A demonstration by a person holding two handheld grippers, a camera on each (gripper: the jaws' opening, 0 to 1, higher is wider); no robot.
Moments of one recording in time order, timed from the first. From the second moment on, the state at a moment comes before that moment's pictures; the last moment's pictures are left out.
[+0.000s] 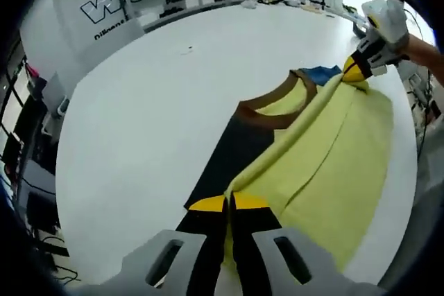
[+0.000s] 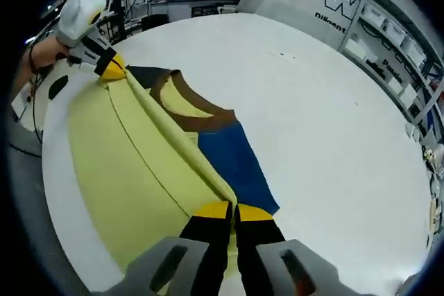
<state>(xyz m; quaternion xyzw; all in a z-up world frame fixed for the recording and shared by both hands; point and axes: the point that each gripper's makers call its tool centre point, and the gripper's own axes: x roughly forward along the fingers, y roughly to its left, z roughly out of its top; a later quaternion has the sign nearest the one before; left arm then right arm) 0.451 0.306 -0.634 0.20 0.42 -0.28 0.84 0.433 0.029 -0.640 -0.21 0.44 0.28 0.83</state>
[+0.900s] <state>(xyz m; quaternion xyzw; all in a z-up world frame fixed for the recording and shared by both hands) 0.412 0.306 -0.615 0.21 0.37 -0.31 0.85 0.399 0.036 -0.606 -0.18 0.33 0.33 0.87</state>
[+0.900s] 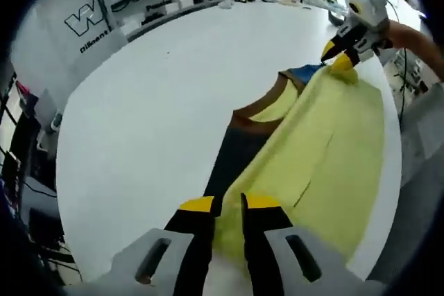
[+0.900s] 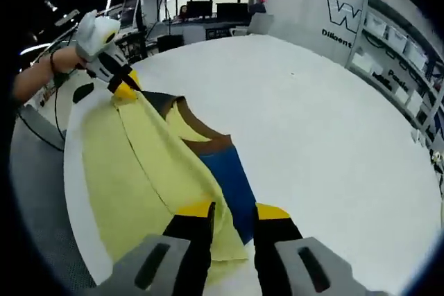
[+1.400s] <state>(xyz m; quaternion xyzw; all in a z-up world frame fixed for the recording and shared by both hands) 0.368 0.340 -0.597 0.17 0.35 -0.27 0.88 0.347 0.032 -0.588 -0.25 0.31 0.35 0.85</state>
